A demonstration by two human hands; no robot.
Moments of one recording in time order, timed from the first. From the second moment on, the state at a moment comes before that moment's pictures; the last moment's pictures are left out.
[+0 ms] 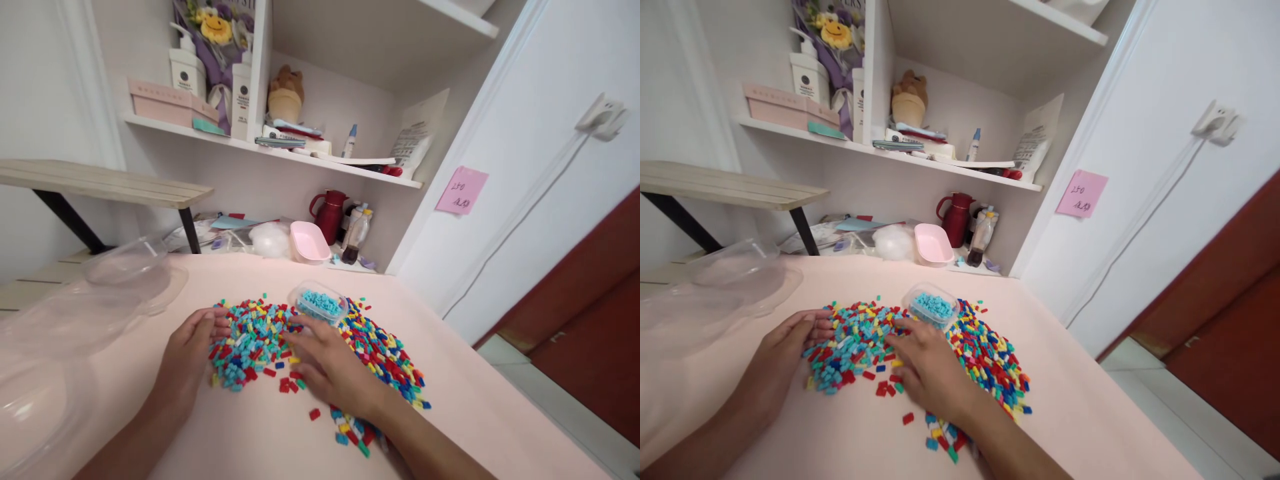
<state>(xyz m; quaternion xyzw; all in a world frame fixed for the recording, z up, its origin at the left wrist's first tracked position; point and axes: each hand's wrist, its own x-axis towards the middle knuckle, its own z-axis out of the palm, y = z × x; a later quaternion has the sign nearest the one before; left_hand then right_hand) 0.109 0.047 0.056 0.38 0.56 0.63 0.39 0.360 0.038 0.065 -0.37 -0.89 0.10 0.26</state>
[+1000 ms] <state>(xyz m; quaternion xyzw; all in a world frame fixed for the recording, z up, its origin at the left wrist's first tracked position) 0.109 0.046 0.055 0.38 0.56 0.62 0.39 0.353 0.029 0.070 -0.34 -0.92 0.14 0.16</state>
